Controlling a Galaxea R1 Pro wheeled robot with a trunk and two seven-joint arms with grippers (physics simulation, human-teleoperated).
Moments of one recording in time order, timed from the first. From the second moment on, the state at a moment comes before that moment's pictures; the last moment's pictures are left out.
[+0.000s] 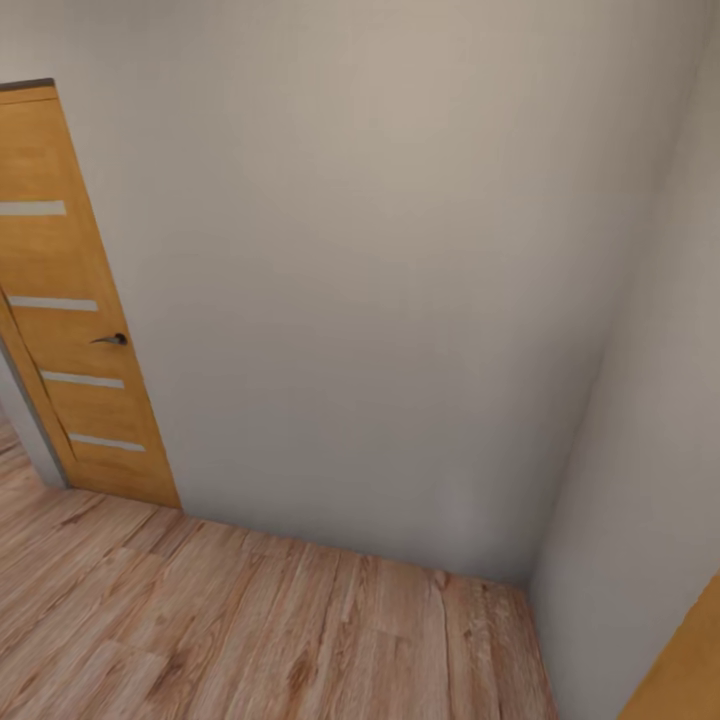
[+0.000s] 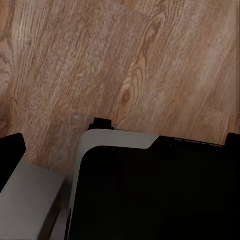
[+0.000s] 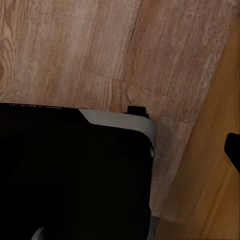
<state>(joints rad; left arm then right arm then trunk) -0.23 0.03 0.00 -0.01 0.18 -0.07 -0.06 -0.22 0.00 0.86 0.03 -0.81 -0.09 0.07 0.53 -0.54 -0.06</state>
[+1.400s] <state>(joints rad) -0.23 0.04 0.00 -0.01 0.19 -0.08 -0.06 -0.22 0.00 0.86 0.03 -0.81 -0.09 0.07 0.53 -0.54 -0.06</state>
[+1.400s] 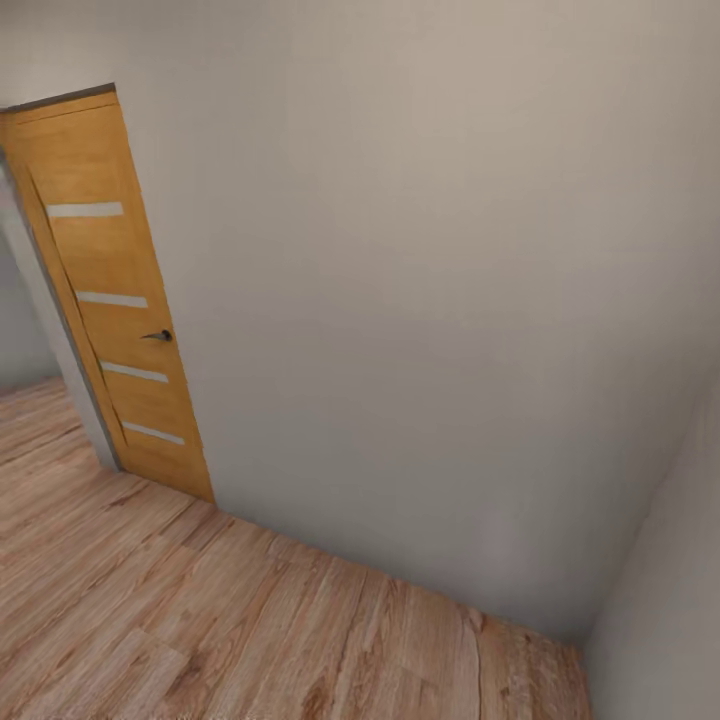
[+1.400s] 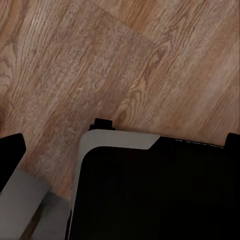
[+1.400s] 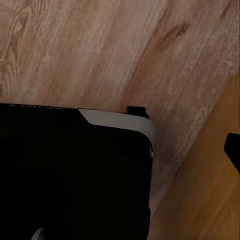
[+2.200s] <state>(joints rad) -0.23 0.04 0.00 -0.01 0.18 -0.08 -0.06 -0.22 0.00 0.86 0.03 -0.81 -0.09 0.07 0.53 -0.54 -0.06</state>
